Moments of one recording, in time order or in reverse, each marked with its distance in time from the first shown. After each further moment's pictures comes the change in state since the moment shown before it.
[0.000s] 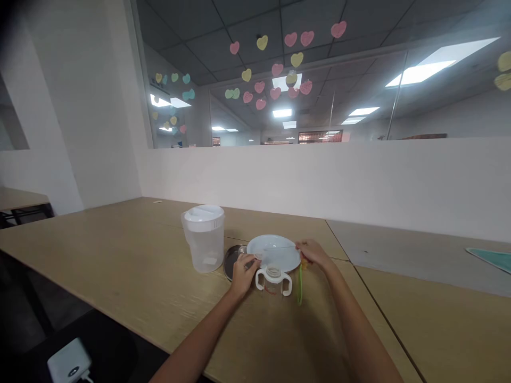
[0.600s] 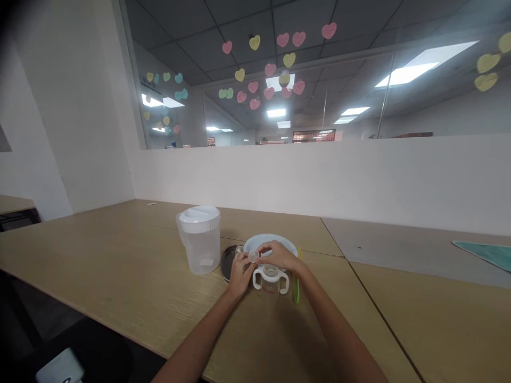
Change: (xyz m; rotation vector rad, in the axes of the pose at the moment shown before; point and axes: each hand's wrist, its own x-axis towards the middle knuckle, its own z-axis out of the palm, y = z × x) left_hand 0.002 0.005 -0.005 0.182 -0.157 0.035; right_hand -0.024 -0.057 0.049 0.165 -0.307 -0.509
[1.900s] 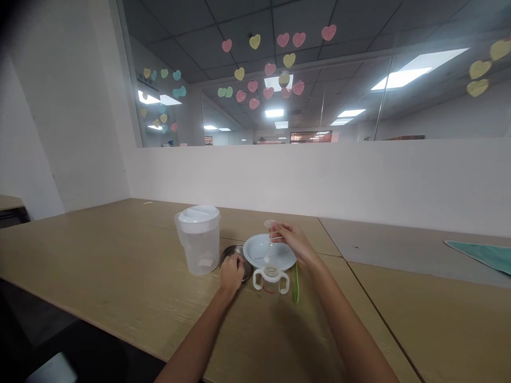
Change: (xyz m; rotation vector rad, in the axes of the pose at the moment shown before) left_hand 0.001 -0.012 -0.015 0.425 0.029 -0.228; right_hand -0.017 -0.047 -0.031 0.456 0.459 0.133
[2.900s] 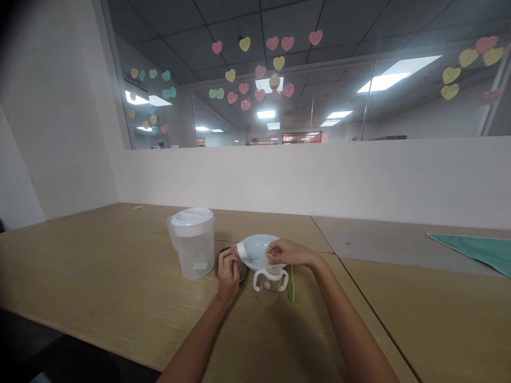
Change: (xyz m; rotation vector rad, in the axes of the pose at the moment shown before) left_hand -0.006 0.011 -0.004 -0.477 0.496 0.445; right_hand -0.009 0.002 -0.021 -0.571 -0.596 0.078
